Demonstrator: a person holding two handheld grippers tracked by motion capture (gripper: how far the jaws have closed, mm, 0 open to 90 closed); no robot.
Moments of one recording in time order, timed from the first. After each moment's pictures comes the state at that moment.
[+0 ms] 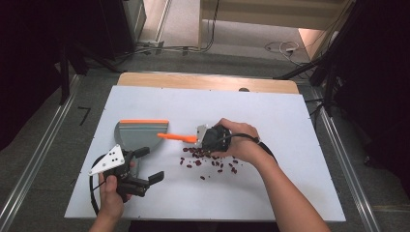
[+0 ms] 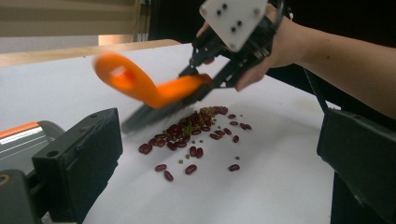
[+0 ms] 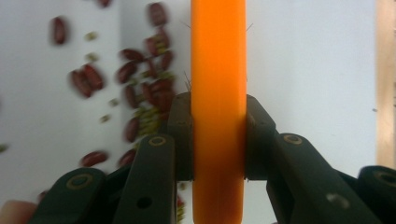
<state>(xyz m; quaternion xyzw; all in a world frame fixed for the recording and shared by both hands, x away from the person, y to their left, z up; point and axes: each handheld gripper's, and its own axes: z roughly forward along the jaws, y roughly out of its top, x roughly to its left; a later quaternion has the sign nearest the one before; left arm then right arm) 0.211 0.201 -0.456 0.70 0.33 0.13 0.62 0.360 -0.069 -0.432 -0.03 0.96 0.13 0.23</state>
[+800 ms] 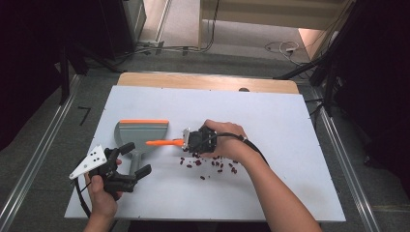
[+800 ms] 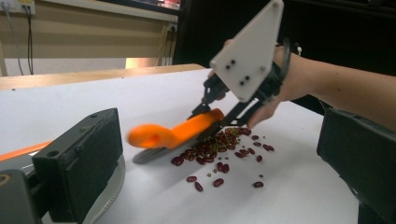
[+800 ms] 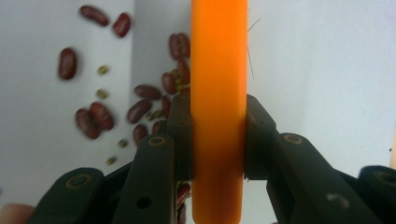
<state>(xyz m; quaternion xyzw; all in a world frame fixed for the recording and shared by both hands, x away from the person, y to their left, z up) 0.204 0.227 -0.454 0.66 0.36 0.17 0.64 0.351 -0.037 -0.450 -0.08 0.97 0.10 0.22</state>
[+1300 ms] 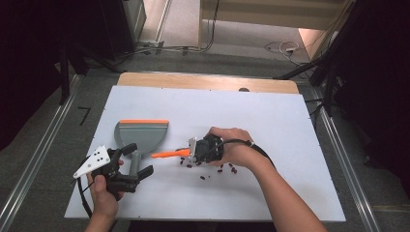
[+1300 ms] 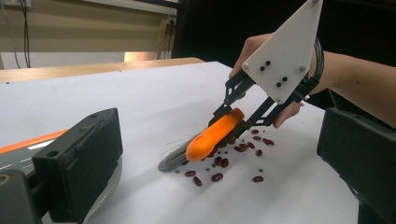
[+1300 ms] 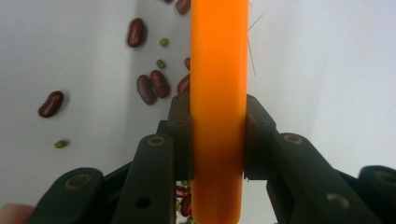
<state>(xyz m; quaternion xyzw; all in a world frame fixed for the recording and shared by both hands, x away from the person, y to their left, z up) 0.207 0.223 -0.457 0.67 0.36 0.16 0.63 0.333 -0.054 -0.447 -0.11 0.97 0.09 0.21</state>
